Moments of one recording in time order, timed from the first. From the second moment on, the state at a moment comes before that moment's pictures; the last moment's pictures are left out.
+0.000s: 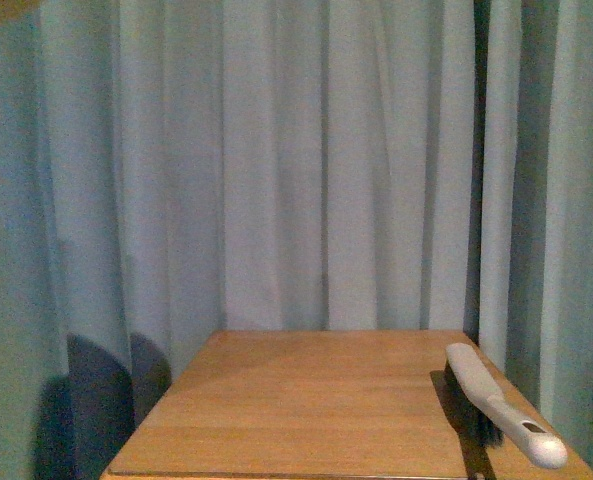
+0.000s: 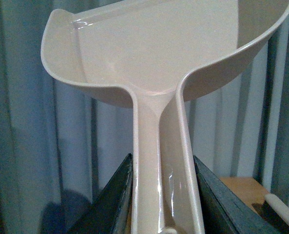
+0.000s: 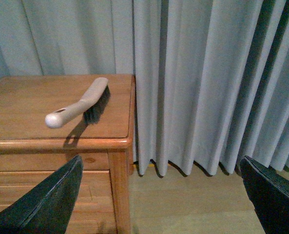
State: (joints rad) left arm -0.26 0.60 0.44 0.57 -0.08 0.07; right arm 0.00 0.00 0.02 0.00 0.00 0.00
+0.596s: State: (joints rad) left arm -0.07 0.31 0.31 0.47 0.08 -0.03; right arm 0.18 0.13 0.01 0.26 0.51 -0.19
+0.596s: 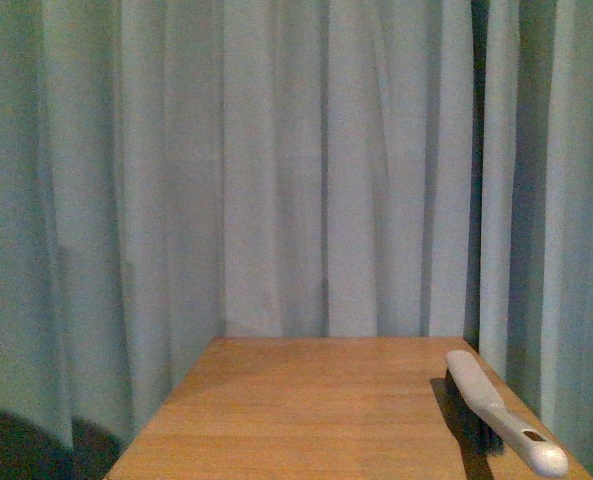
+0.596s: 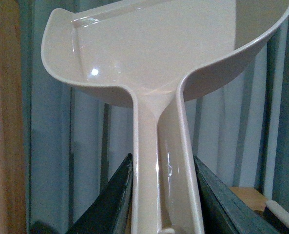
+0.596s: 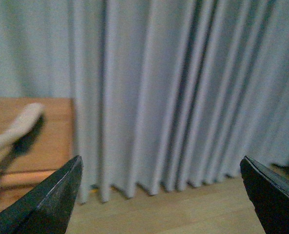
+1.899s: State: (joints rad) left arm -0.07 0.31 0.31 0.47 0.08 -0.03; right arm 0.36 1.81 1.41 -0.57 0.29 0.68
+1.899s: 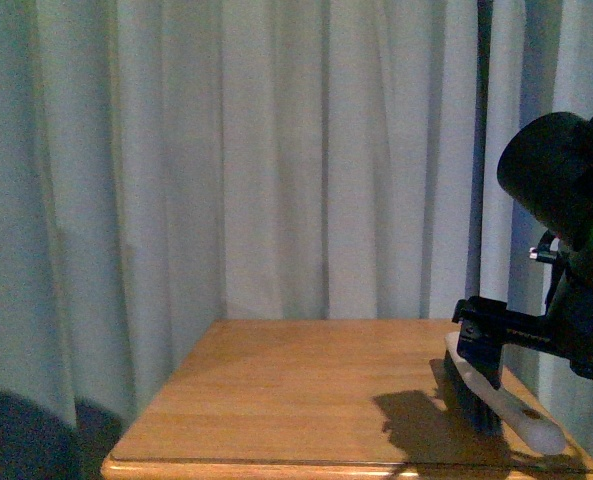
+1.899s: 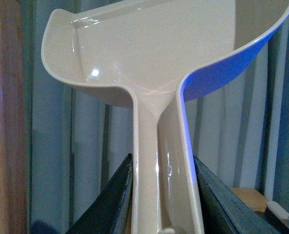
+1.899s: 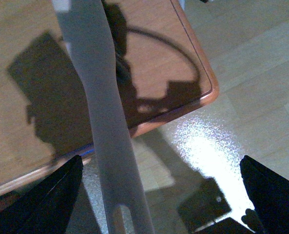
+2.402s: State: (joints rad) left arm -0.07 0.31 0.31 0.47 0.08 -0.03; right arm 0.37 1.86 1.41 -0.53 0.27 0.69
